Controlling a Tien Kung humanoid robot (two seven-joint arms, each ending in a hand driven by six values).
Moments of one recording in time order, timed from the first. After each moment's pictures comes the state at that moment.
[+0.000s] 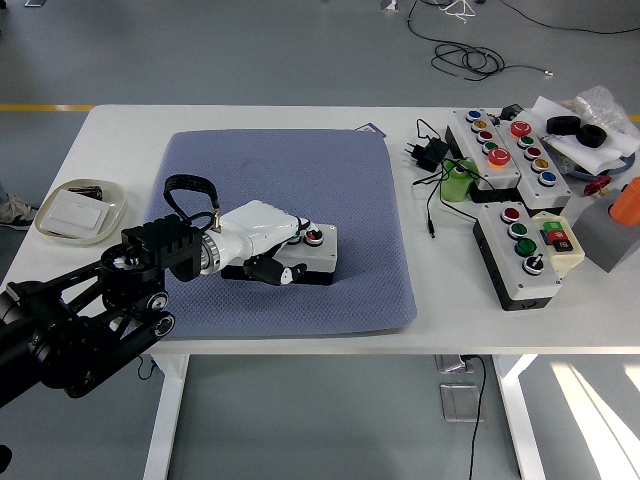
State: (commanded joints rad) left arm -0.72 0.30 -0.68 -1.26 2.09 -0.19 0.06; right arm 0.13 -0.15 1.02 0.18 -0.52 -0.25 -0.16
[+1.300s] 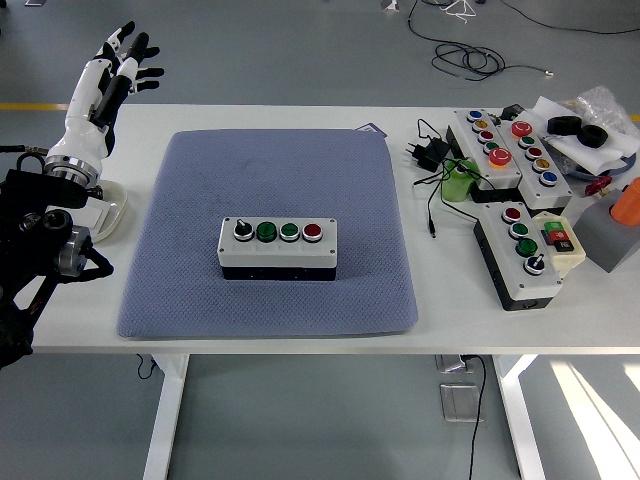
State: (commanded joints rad) left arm -0.63 0.33 -1.11 -1.13 0.90 0.27 -0.12; right arm 0.12 -0.14 1.02 0.18 -0.51 -0.26 -0.16
